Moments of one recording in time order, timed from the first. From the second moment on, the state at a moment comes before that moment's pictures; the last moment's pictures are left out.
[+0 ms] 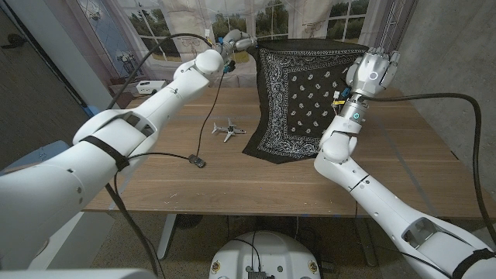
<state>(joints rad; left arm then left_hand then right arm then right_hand) 0.07 0.31 0.74 -0.98 -0.06 -0.01 0.08 0.85 0.06 0.69 -0.10 0.45 0.84 0.02 0.61 0.53 0.46 -0.13 0.24 0.31 0.30 -0.04 0.20 0.21 0.22 0.08 0.54 0.20 -0.74 -0.40 -0.61 -1.71 -0.99 -1.11 -0.87 0.81 0.18 0.51 0.05 0.20 0.90 0.02 0.46 0.41 0.82 -0.03 0.85 0.66 0.89 -0.12 0.97 0.94 0.45 0.01 0.62 0.25</state>
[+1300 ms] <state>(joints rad) -0.01 0.14 1.00 -0.91 0.35 0.56 0.45 0.89 0.05 0.62 -0.16 0.35 0.89 0.02 0.61 0.42 0.53 -0.14 0.26 0.30 0.33 -0.04 0.22 0.19 0.23 0.09 0.57 0.20 -0.24 -0.42 -0.96 -1.11 -0.82 -1.03 -0.57 0.82 0.16 0.51 0.07 0.20 0.89 -0.03 0.39 0.37 0.83 -0.06 0.81 0.58 0.85 -0.12 0.94 0.92 0.42 0.01 0.66 0.23</state>
